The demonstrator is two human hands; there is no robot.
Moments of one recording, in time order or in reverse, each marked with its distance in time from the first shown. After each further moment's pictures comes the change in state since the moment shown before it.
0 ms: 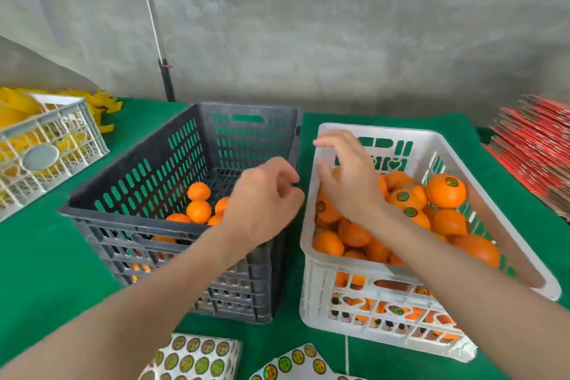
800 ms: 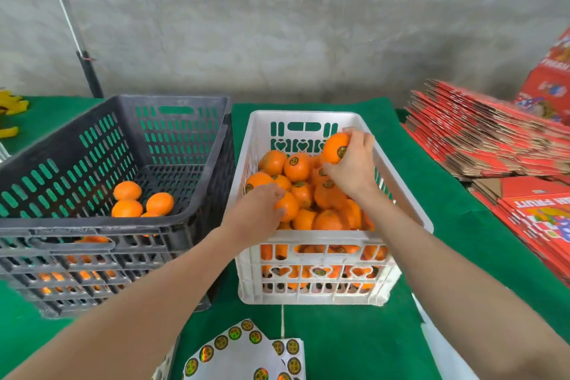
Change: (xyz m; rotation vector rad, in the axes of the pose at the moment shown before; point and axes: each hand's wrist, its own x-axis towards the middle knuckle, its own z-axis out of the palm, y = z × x) left_hand -0.008 0.003 0.111 0.189 -0.412 -0.041; right_hand -0.041 0.103 -0.068 -0.191 0.063 0.608
